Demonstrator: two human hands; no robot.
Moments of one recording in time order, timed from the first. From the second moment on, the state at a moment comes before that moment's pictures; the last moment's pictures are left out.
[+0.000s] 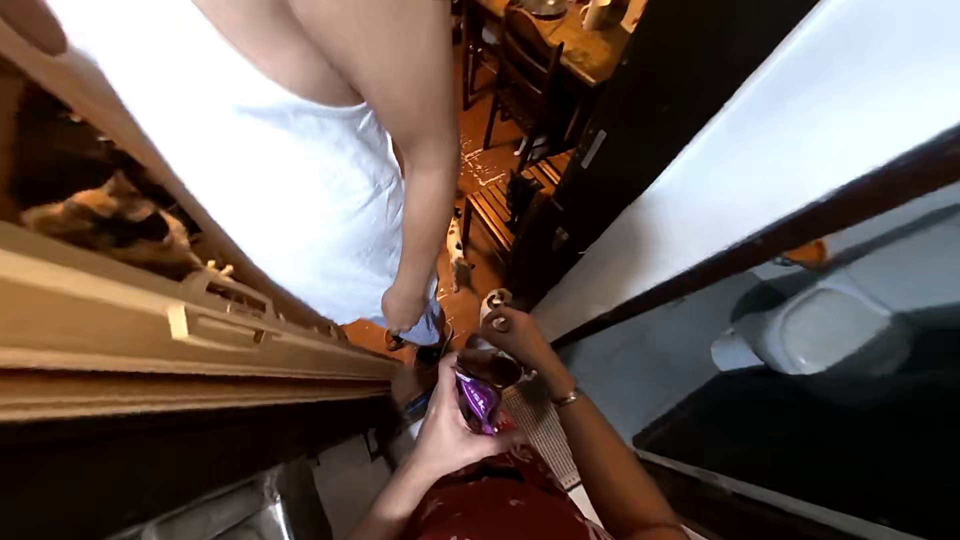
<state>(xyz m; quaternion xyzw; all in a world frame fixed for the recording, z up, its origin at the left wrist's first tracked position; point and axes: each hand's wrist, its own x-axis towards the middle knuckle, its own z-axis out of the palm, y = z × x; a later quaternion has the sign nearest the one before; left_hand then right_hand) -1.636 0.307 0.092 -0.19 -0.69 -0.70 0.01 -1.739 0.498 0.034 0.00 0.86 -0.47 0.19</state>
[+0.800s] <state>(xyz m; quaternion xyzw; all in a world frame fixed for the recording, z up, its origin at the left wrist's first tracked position) -2.115 0.411 0.189 -0.11 -0.68 -0.72 0.05 -2.088 0.558 0.079 0.05 0.84 -0.52 0.14</state>
